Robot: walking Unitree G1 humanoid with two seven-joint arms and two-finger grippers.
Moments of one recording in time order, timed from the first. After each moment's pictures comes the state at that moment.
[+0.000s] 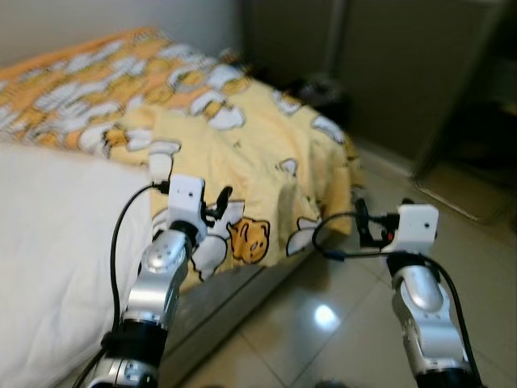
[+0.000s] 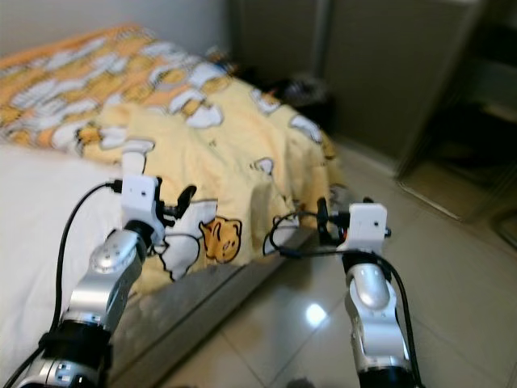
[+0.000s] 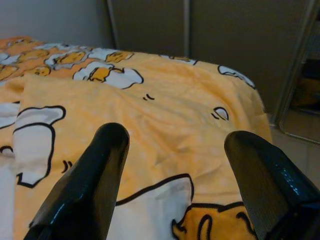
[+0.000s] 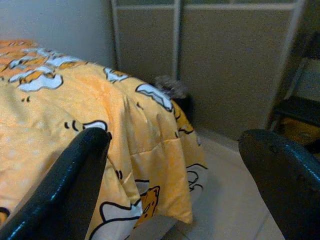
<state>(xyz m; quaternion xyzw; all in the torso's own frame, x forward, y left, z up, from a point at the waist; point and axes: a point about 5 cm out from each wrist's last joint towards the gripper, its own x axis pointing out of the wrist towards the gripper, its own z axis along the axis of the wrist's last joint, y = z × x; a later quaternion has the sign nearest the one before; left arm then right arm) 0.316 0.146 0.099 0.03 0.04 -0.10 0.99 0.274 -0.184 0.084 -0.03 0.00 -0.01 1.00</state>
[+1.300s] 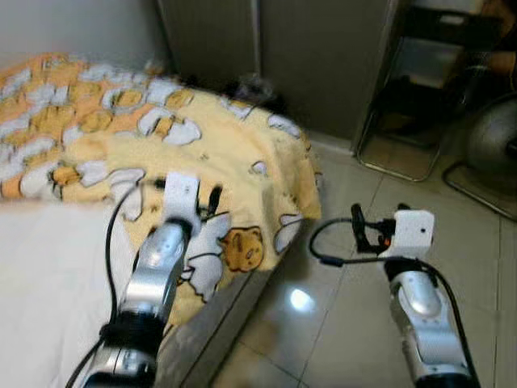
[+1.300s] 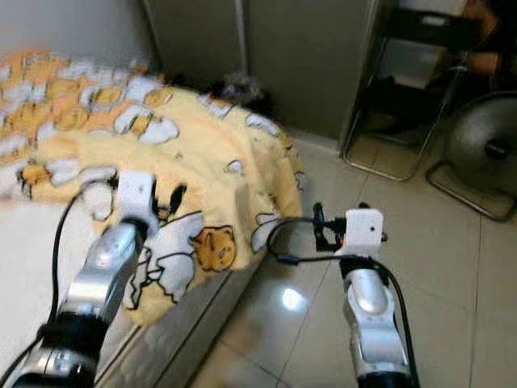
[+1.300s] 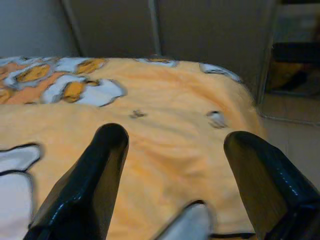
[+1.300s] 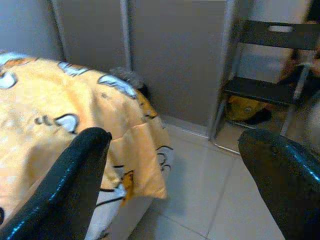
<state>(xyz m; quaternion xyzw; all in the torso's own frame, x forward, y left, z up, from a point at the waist) 0.327 0.150 0.106 0.05 0.04 -0.07 1.00 0.269 -0.182 0.081 -0.04 0.01 0.00 1.00</state>
